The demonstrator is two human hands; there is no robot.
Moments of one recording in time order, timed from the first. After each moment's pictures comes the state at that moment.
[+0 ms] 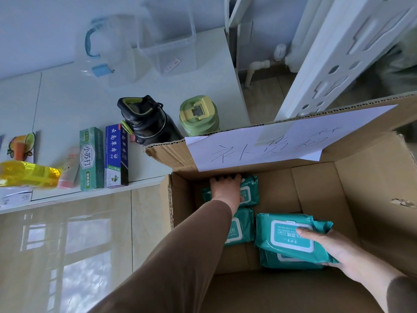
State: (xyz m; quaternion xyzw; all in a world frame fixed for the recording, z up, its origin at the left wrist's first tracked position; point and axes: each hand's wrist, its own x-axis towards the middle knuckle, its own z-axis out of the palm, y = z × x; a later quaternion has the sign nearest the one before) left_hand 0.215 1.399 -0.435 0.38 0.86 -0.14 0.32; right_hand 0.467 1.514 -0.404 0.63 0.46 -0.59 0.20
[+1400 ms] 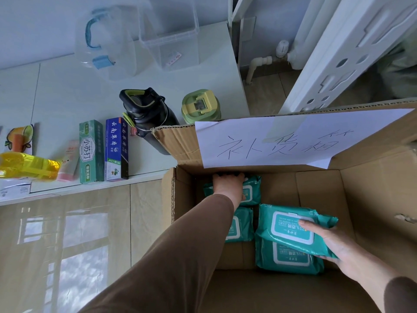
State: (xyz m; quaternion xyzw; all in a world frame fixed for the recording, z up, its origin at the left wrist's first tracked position) left_hand 0.218 1.401 -0.424 0.41 0.84 -0.15 0.32; right_hand 0.468 1.509 -0.392 0.66 0.43 -0.61 0.13
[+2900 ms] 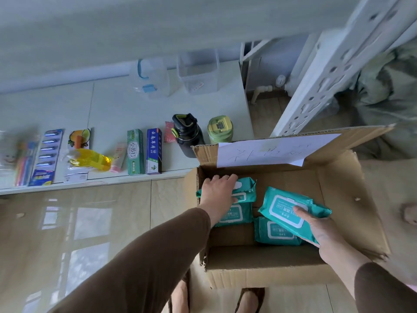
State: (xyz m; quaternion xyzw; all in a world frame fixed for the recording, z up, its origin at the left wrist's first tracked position) left_hand 0.234 1.313 -0.273 0.38 0.90 0.03 0.21; right_hand 0.456 1.476 -0.267 0.66 0.44 -0.61 -0.01
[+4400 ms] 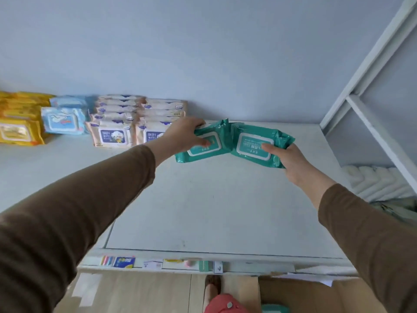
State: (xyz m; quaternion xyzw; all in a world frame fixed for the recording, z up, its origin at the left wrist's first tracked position) left_hand -0.241 1.159 0.284 0.36 0.90 0.24 0.10; right_hand -0.065 1.417 0.225 0.25 0.66 -0.70 -0.10
